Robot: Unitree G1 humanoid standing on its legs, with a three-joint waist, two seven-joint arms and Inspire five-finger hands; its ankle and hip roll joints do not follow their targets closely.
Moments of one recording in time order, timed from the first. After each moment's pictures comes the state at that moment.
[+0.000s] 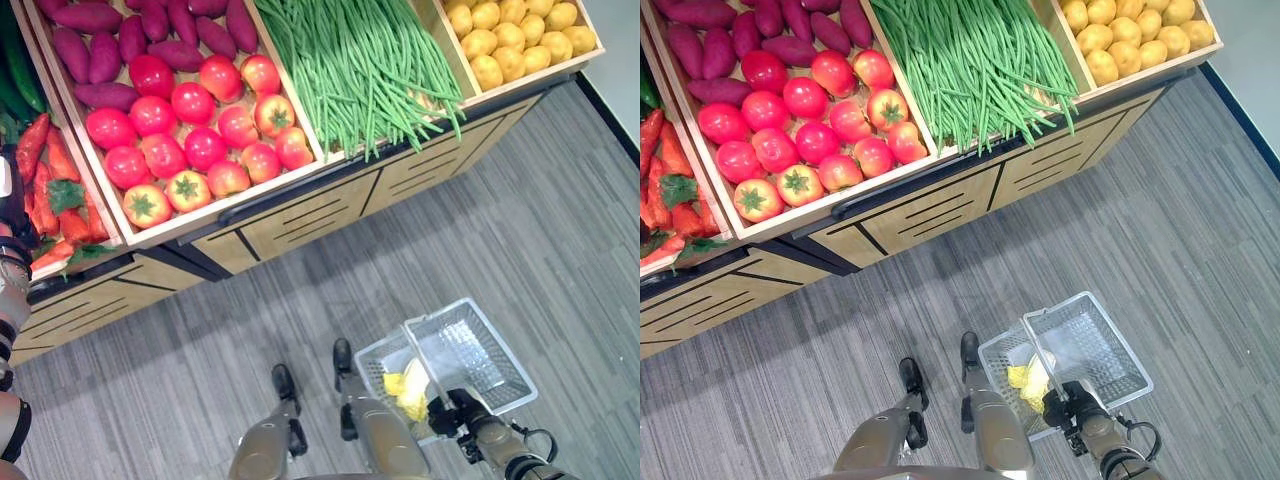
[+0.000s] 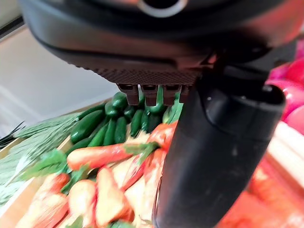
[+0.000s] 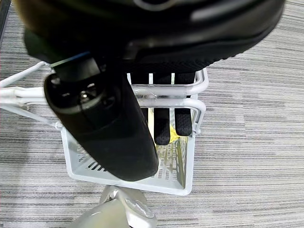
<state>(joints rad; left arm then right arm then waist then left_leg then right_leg) -0.65 1.13 -0.37 0.95 0.47 0.14 0.32 -0.14 -0.37 0.33 1.20 0.01 -0.03 -0.06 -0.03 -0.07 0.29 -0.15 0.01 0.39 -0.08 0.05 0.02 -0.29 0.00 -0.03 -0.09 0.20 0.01</state>
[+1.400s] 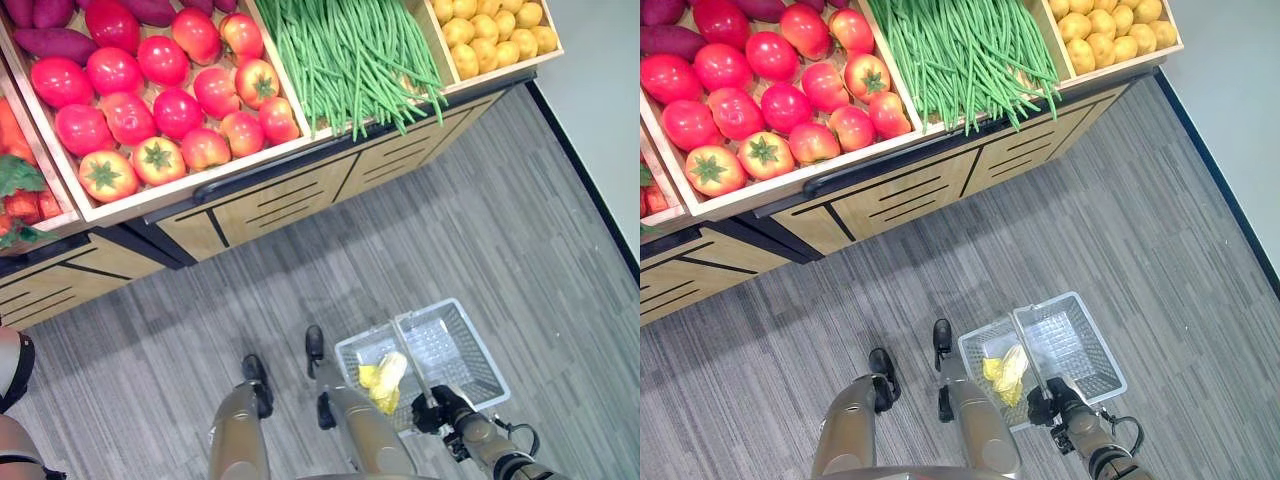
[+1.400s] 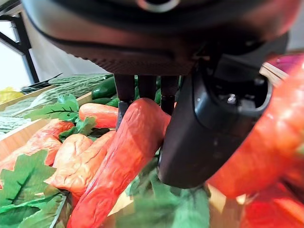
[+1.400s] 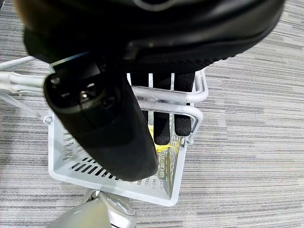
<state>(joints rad) -1.03 1.12 -0.48 1.25 0.33 0.16 0.27 -0.15 -0.33 0.40 1.18 0.02 -0.03 -0.04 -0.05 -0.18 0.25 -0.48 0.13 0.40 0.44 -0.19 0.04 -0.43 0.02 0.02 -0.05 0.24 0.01</state>
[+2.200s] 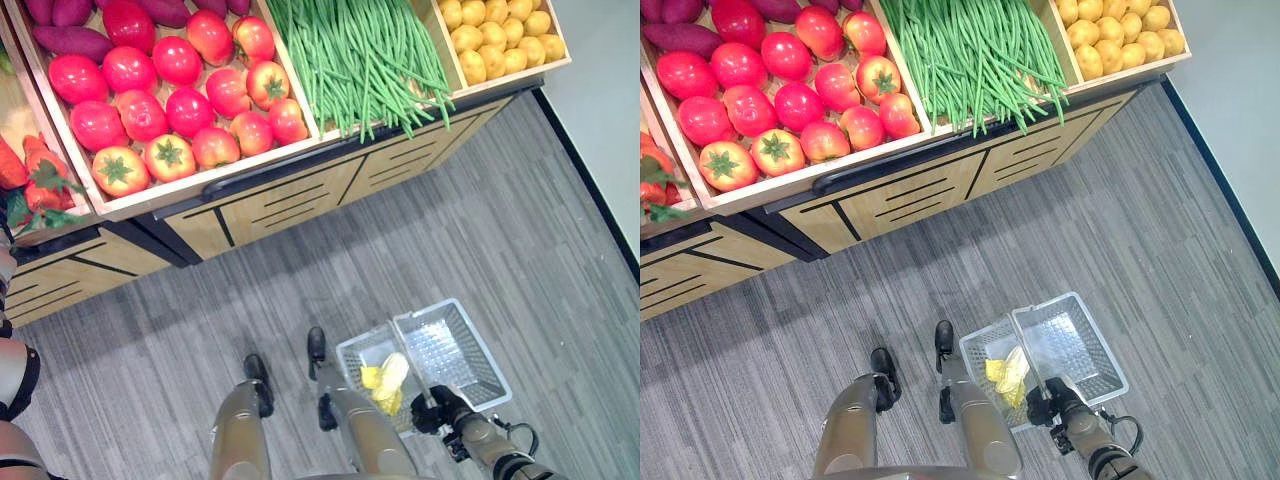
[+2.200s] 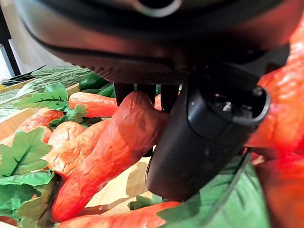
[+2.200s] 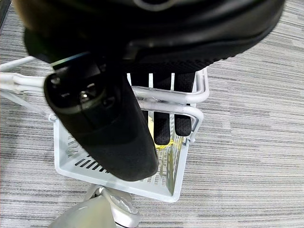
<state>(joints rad) -0.95 1.12 -0.48 1.12 0.34 0.15 0.27 -0.15 -0.33 0.40 1.17 0.01 -0.03 -0.04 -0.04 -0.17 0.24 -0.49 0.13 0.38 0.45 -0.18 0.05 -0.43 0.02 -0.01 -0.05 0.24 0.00</state>
